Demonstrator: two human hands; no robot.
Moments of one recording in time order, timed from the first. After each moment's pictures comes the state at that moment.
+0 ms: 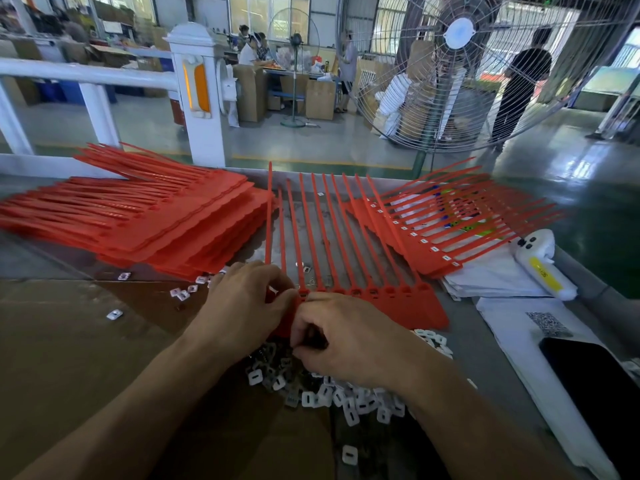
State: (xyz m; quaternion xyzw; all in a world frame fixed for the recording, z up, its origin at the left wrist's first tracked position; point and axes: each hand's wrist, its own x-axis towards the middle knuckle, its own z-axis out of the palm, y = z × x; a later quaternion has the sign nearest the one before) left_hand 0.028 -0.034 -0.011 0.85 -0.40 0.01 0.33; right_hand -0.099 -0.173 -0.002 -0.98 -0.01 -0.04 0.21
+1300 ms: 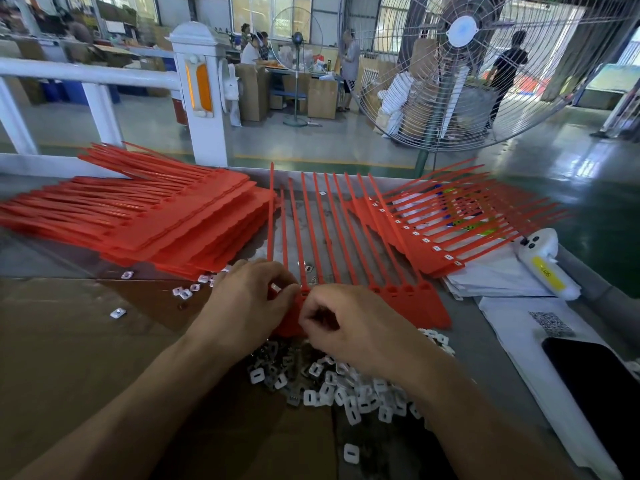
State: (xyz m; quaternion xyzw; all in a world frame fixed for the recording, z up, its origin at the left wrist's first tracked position) left_hand 0.028 -0.035 -0.006 0.84 -0.42 0.00 0.35; right_hand -0.102 -0.179 -0.002 -0.96 0.03 -0.11 0.27
